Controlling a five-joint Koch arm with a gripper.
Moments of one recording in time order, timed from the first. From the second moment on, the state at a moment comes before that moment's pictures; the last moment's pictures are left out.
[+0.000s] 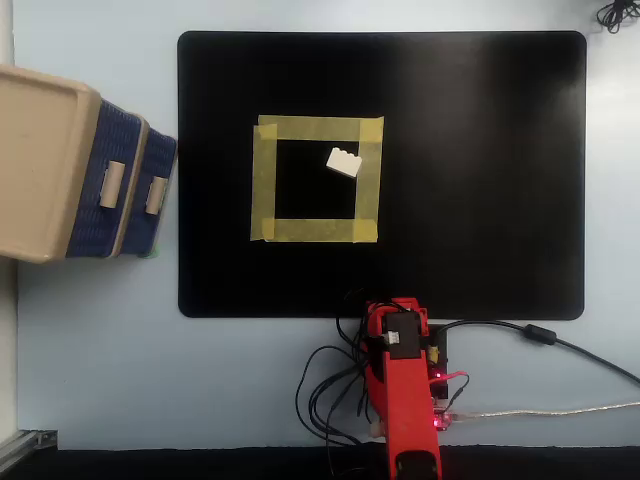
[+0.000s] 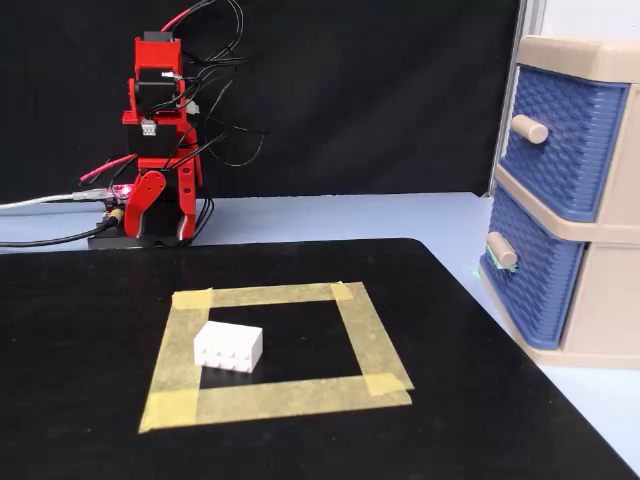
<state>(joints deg) -6.0 131.9 140.2 88.2 -90.0</state>
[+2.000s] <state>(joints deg) -59.9 54.8 94.9 -41.5 -179.2</state>
